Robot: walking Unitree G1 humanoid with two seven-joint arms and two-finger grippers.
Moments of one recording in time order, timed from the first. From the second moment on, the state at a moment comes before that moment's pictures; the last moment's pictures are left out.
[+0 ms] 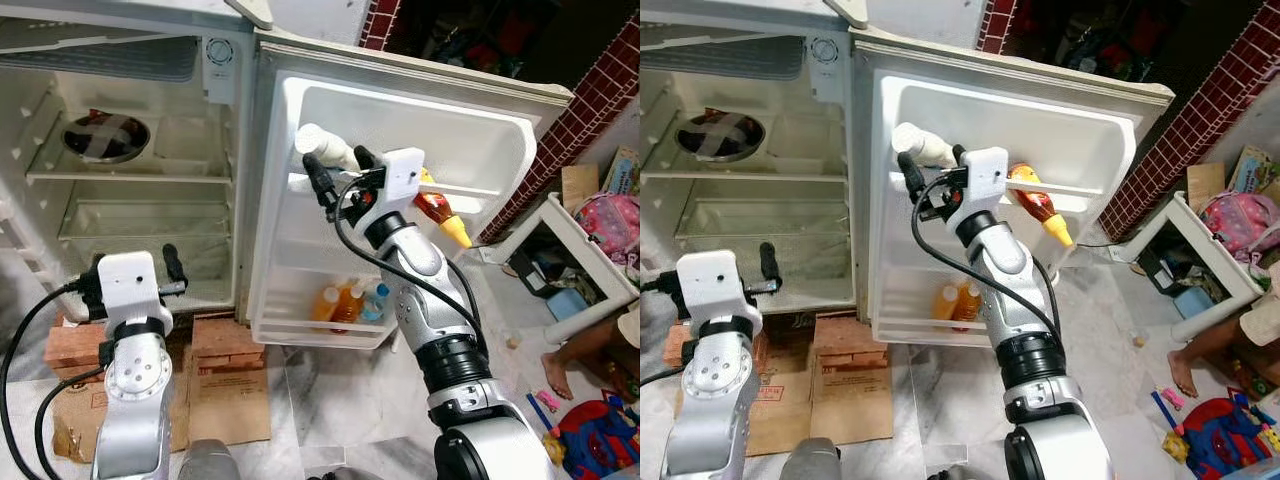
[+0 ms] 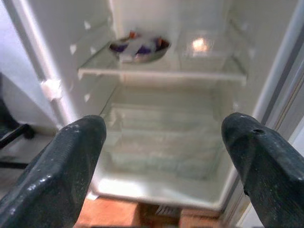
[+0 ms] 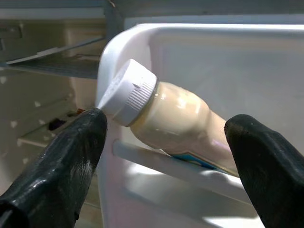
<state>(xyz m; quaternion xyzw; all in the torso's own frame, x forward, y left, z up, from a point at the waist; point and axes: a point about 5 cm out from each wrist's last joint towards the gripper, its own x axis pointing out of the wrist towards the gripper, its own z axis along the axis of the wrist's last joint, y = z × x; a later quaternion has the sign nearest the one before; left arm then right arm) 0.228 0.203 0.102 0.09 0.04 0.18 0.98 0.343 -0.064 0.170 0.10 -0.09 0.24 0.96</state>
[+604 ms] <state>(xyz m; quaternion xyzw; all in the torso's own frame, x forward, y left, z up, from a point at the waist) 0.203 0.215 0.092 0.09 0.08 0.18 0.98 0.339 -0.046 0.180 0.11 -0.10 0.27 0.95</state>
